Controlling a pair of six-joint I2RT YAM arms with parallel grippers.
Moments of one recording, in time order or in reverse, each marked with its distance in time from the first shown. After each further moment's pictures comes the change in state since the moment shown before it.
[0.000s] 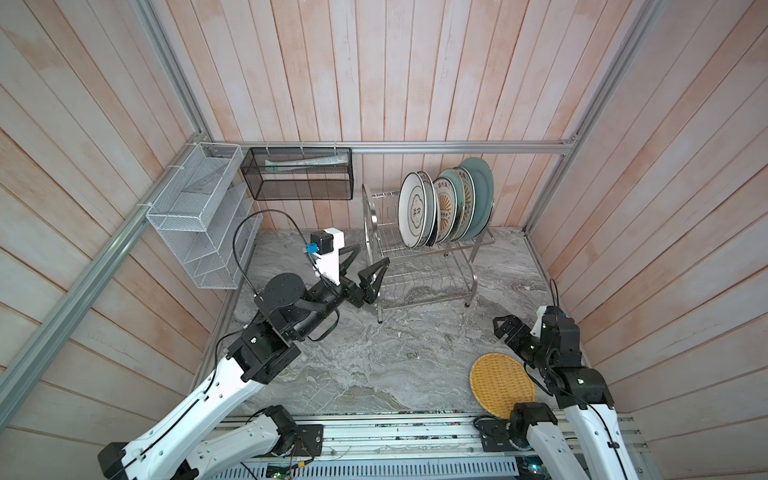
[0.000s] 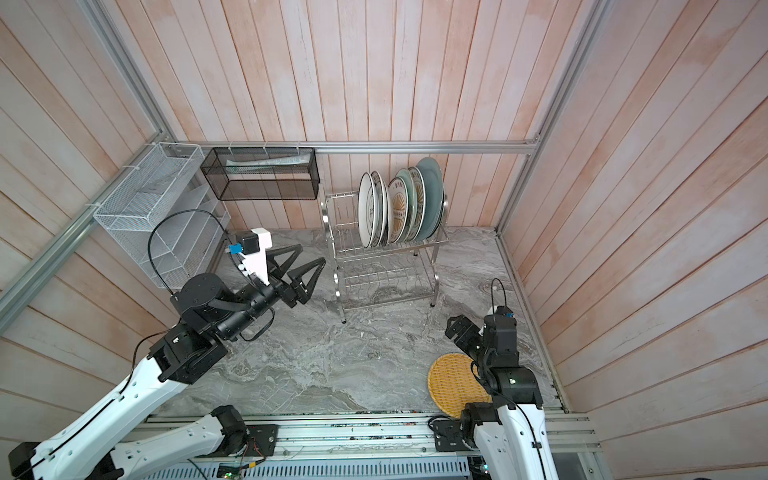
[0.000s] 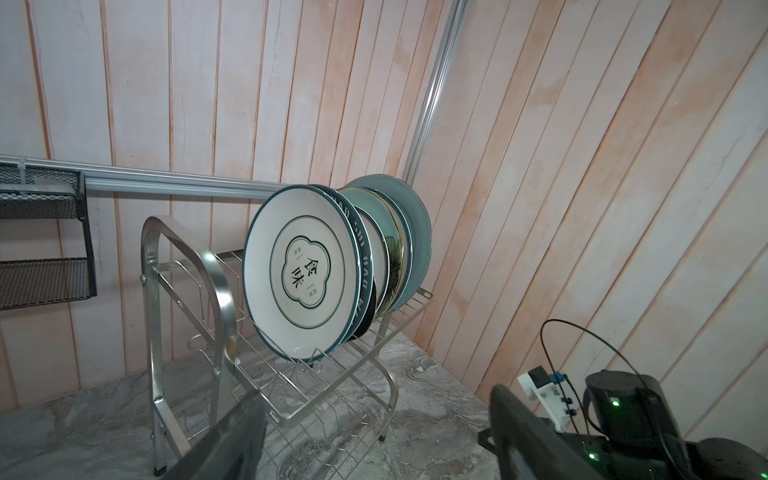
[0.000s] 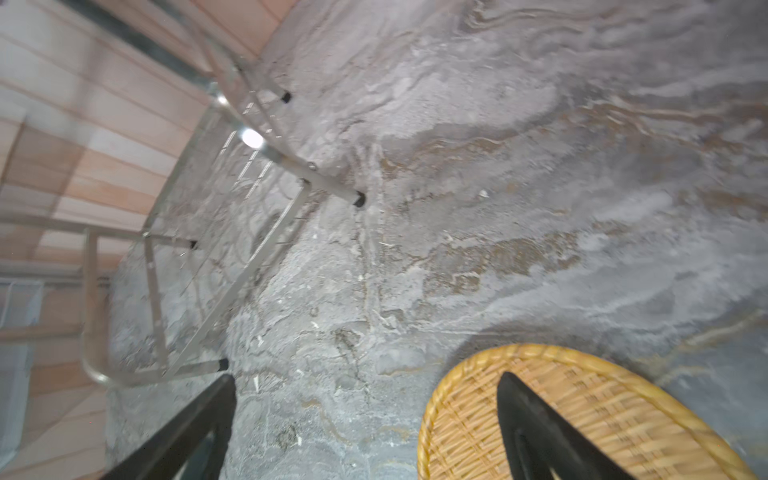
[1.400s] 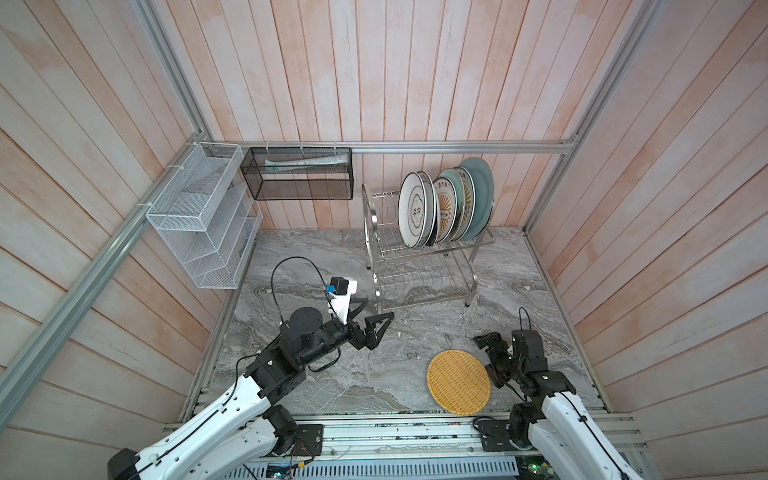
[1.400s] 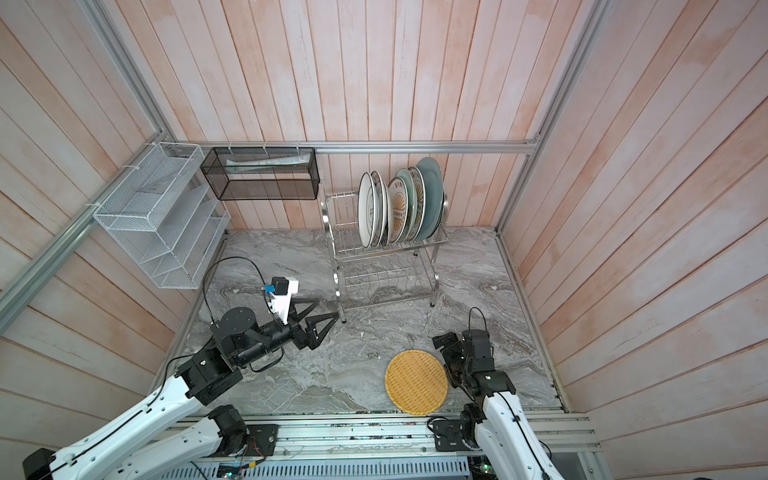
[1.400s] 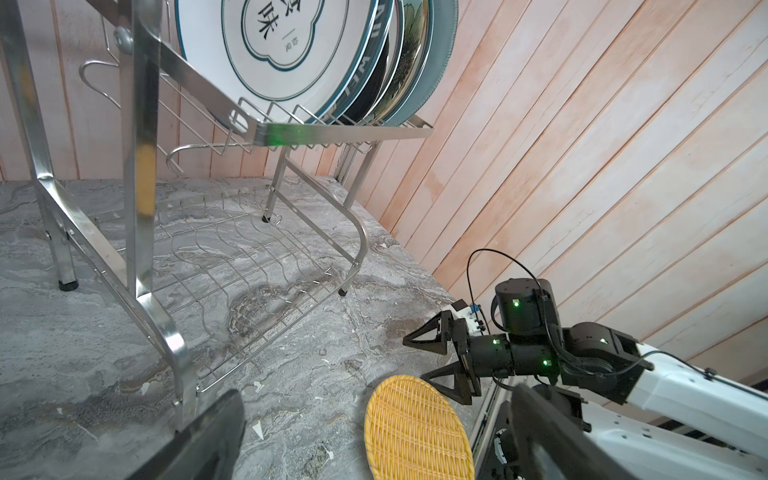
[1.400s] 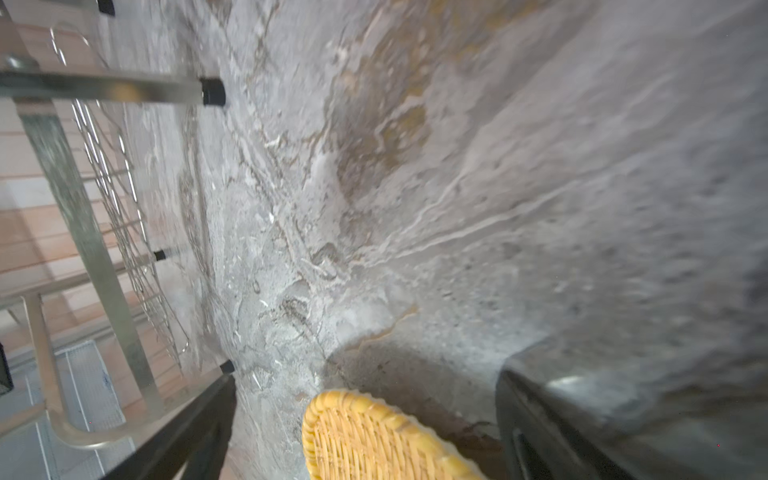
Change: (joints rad) left arm 0.008 -0.101 -0.389 0.062 0.159 -0.182; right arm 0.117 0.158 -0.338 0.359 -0.159 0.451
